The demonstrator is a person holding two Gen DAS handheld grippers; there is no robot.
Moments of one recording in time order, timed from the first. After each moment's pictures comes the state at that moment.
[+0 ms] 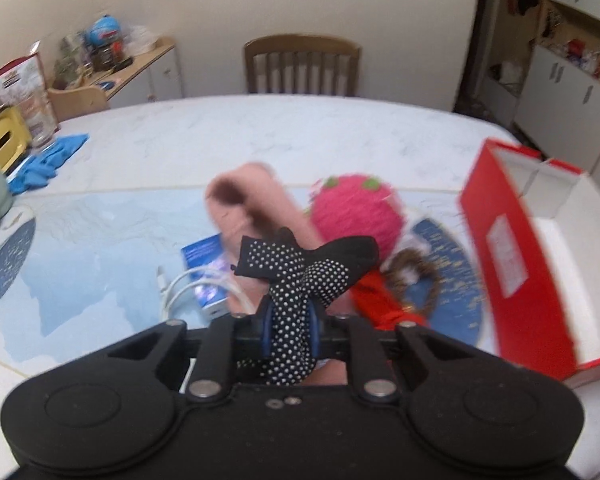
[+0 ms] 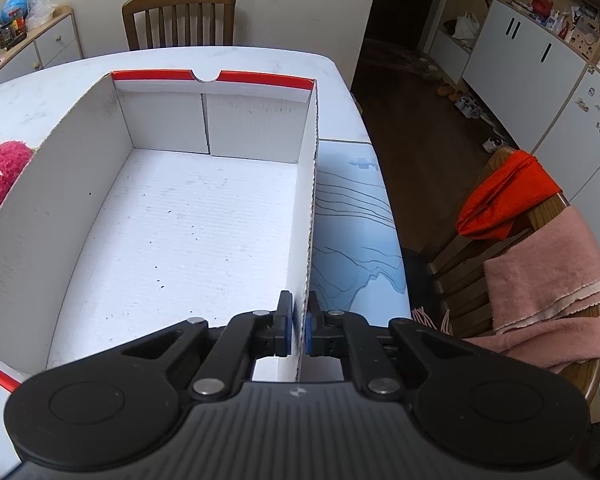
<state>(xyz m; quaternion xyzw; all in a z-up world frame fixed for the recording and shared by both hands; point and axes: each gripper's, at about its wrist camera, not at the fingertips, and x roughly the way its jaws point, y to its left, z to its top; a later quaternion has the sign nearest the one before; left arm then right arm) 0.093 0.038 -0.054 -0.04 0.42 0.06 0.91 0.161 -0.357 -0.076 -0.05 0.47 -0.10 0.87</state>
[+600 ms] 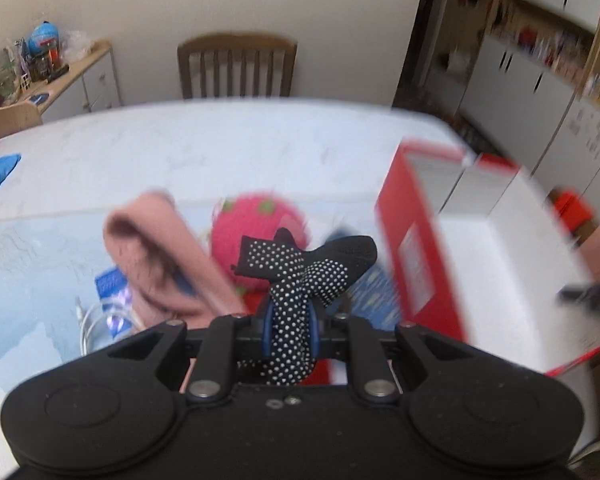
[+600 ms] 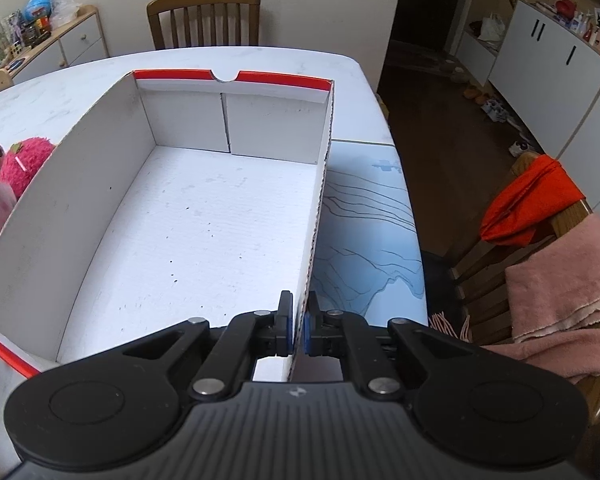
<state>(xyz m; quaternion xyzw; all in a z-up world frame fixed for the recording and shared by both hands) 0.125 -0.008 -0.056 -0.04 0.44 0.00 0.90 0.161 -0.364 -0.075 -0.04 0.48 -0.07 0.88</state>
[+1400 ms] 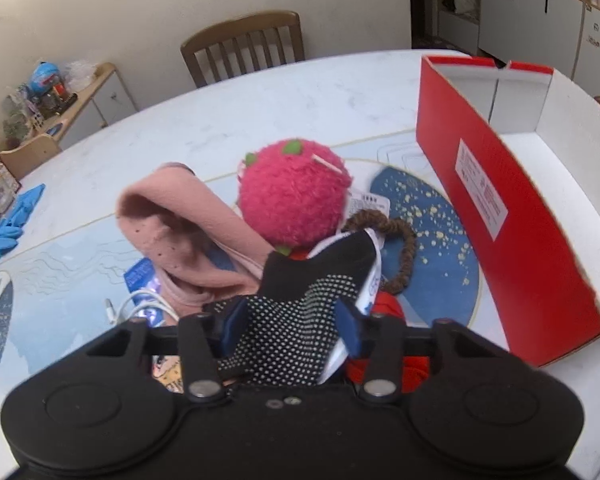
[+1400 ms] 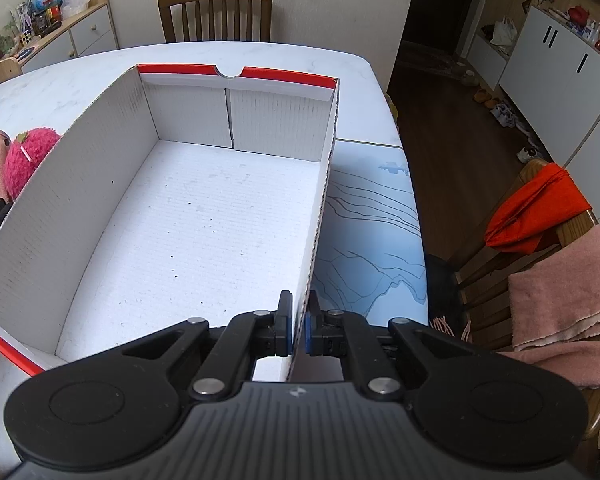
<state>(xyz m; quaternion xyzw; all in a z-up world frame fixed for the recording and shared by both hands) 0.126 -0.019 -0.096 0.08 0.46 0.03 0.89 0.163 -0.371 -0.076 -0.04 0.48 -0.08 0.87</state>
